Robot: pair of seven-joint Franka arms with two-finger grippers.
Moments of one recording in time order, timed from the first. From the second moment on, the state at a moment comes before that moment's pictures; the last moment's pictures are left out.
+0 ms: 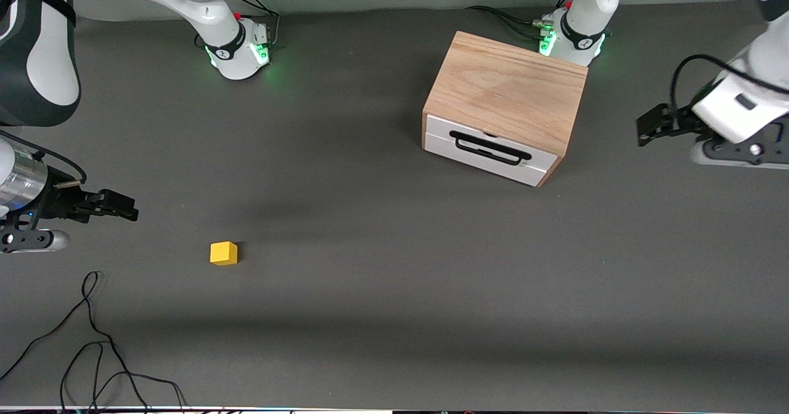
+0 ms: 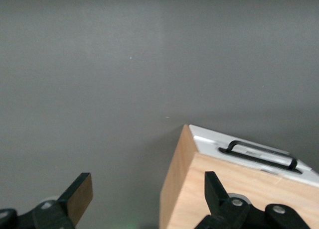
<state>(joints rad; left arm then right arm) -0.04 0.03 -0.13 -1.59 0.00 1.55 -0.13 0.11 0.25 -0.13 -1.47 0.04 1.72 -0.02</state>
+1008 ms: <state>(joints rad) -0.28 0.39 -0.21 -1.59 0.00 1.62 -1.28 0.11 0.31 -0.13 -1.47 0.03 1.73 -0.02</state>
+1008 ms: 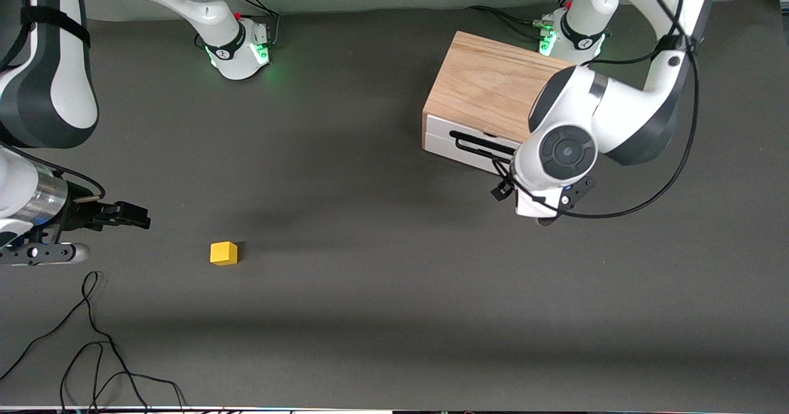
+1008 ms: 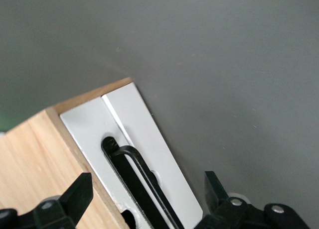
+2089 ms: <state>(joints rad) -0.36 0.51 -0.20 -1.60 0.00 1.56 -1.66 0.14 0.41 -0.11 -1.47 0.03 1.93 -0.02</state>
